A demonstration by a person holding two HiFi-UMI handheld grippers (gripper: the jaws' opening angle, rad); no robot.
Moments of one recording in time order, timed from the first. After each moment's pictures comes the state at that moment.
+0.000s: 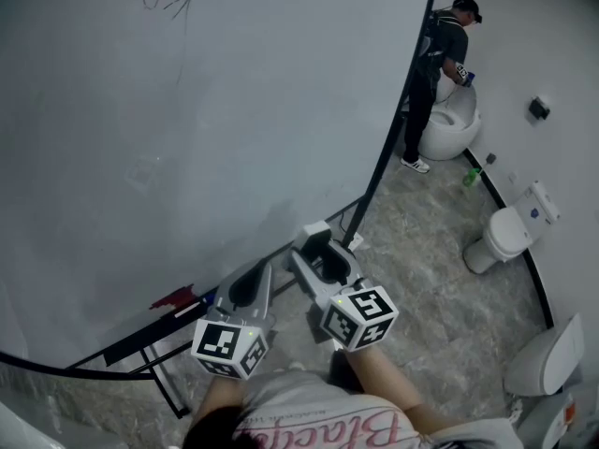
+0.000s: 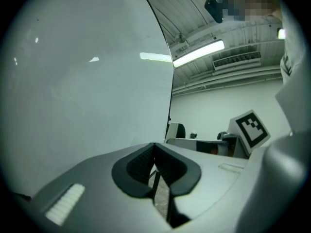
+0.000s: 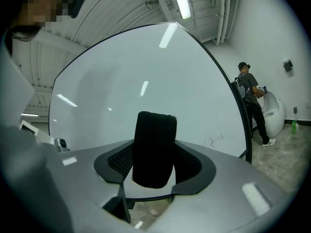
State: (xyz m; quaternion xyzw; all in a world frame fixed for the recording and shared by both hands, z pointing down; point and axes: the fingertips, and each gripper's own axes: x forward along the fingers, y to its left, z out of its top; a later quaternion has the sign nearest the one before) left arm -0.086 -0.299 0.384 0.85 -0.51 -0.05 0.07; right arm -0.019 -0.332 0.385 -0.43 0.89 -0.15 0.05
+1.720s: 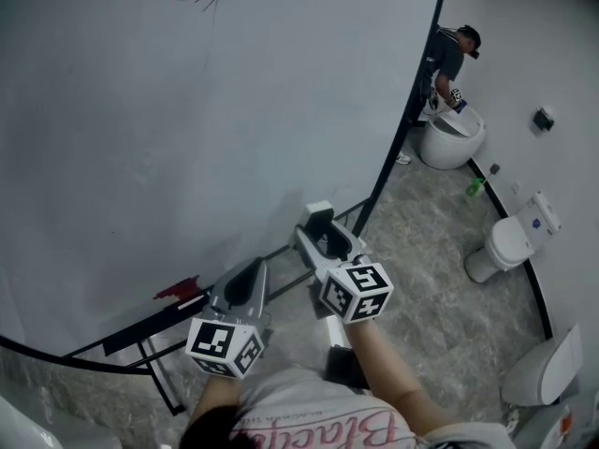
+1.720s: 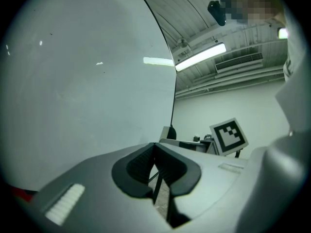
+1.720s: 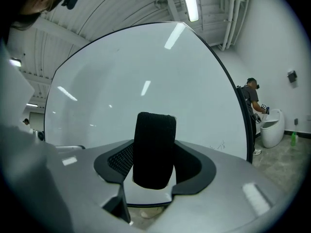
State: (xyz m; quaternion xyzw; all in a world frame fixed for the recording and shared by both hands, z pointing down) left arm -0.105 -0.283 0.379 0.84 -0.53 -0.08 0.07; right arm -0.024 -0.366 0.385 -0.44 0.89 -0.11 0.04
